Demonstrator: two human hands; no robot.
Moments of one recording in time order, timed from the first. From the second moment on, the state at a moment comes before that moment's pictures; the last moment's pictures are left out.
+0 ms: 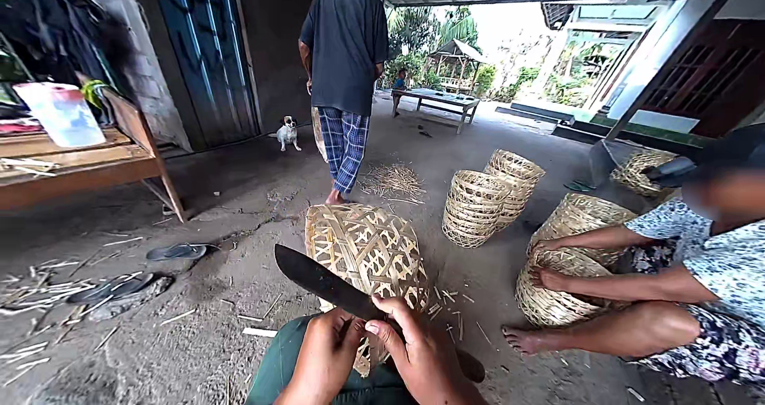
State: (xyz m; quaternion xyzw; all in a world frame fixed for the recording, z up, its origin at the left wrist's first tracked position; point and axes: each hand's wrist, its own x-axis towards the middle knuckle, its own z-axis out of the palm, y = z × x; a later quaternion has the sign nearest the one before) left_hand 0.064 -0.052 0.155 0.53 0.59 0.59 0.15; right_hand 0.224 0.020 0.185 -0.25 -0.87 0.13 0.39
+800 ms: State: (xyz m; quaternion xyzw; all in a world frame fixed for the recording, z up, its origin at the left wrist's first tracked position) left_hand -0.009 -0.120 0.150 0.52 0.30 0.65 0.47; right_hand 0.263 0.064 0.185 -0.30 -0.76 0.39 0.43
